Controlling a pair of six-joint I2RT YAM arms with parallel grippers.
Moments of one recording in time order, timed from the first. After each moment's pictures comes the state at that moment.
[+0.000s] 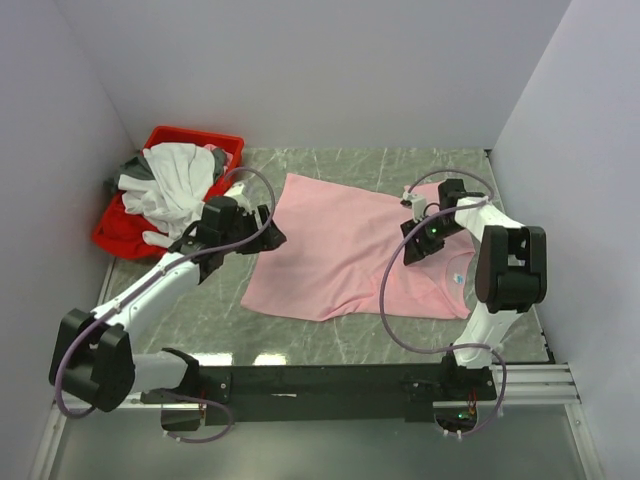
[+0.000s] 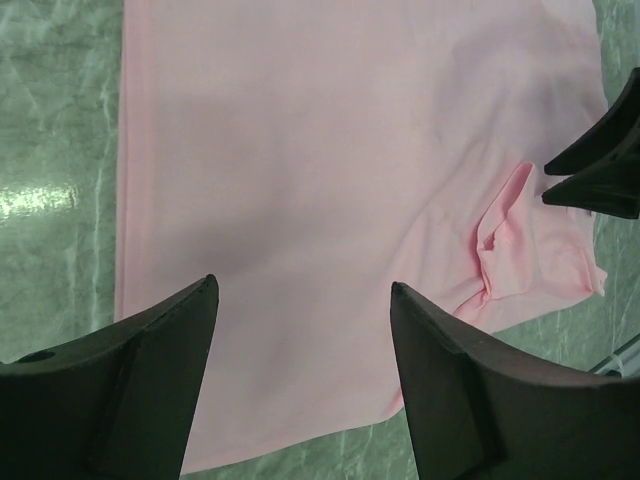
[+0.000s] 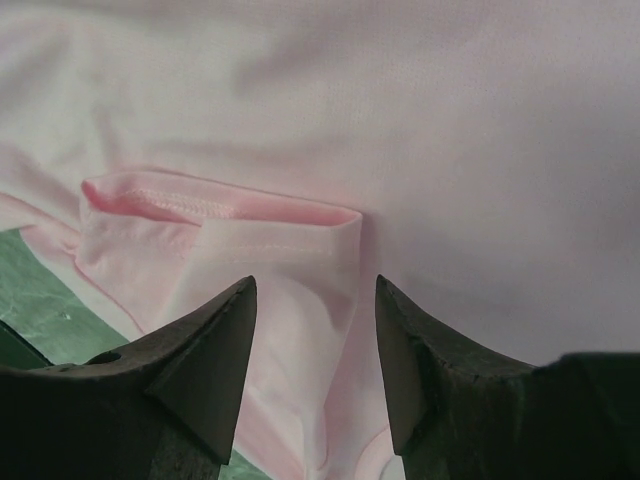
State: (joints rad) left arm -0.41 1.27 0.84 -0.16 0.18 -0.53; right arm -0.04 1.80 1.19 -0.80 -0.51 -0.55
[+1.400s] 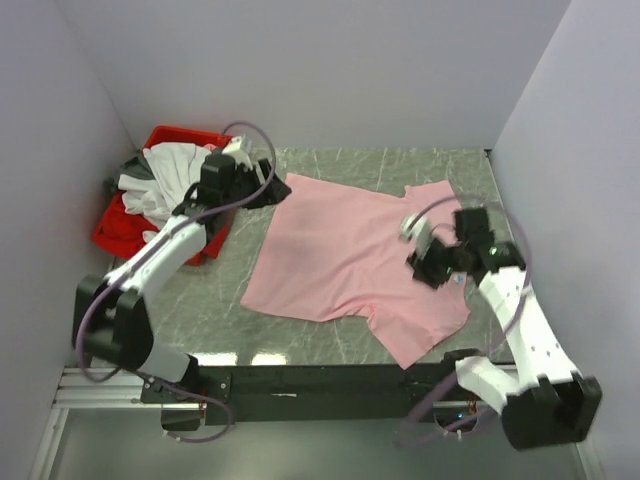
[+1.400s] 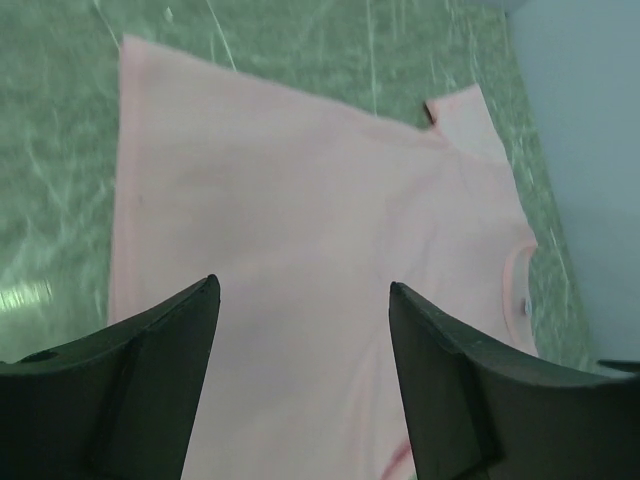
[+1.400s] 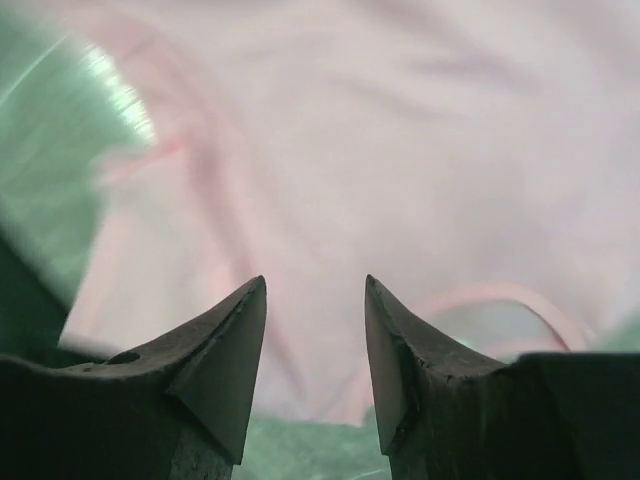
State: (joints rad) left arm -0.35 1.41 1.09 -0.09 0.20 -0.53; right arm 0.19 0.99 0.88 -1.00 -0.46 -0.87
